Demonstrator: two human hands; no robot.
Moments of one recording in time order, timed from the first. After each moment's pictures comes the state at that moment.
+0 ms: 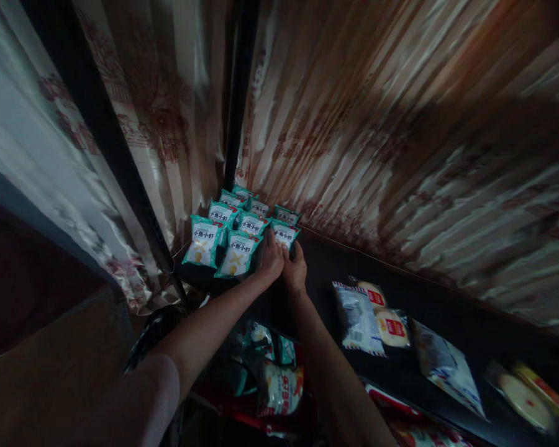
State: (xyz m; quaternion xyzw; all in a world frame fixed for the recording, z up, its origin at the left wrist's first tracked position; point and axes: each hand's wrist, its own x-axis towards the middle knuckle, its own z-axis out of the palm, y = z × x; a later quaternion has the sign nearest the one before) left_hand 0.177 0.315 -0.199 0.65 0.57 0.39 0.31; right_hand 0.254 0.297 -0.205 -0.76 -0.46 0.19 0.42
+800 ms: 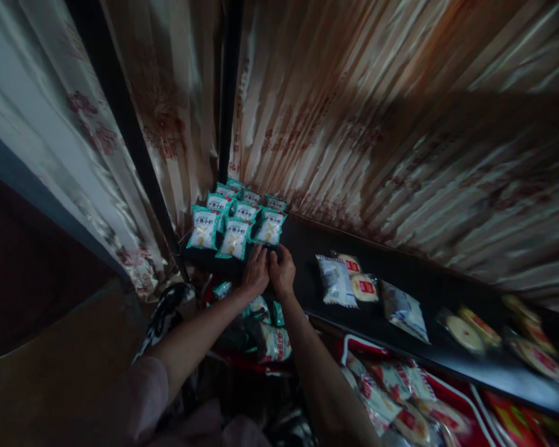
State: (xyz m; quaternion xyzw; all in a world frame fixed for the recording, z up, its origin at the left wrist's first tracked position) left_hand 0.139 0.217 -0.218 0.72 0.53 0.34 0.29; right_hand 0.230 0.218 -0.205 -0.74 -0.50 0.14 0.42
